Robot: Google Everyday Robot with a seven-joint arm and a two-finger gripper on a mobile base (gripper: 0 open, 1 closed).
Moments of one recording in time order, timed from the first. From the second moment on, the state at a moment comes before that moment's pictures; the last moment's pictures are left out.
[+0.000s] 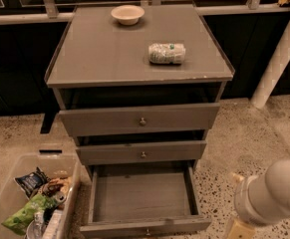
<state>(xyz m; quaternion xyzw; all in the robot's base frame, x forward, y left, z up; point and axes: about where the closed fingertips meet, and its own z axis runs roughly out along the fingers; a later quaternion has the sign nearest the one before) 0.344 -0.234 0.659 -0.56 0.82 0.00 0.14</state>
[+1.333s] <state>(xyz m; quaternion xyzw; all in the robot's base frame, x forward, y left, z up) 0.288 -0.219 0.498 -0.55 0.82 0.10 0.12</state>
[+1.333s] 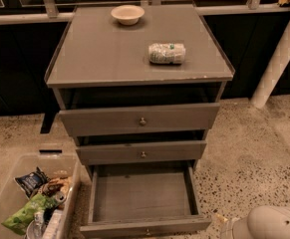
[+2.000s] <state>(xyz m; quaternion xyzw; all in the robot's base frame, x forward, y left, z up) 0.315 -0.199 0.395 -0.58 0.80 0.11 0.13</state>
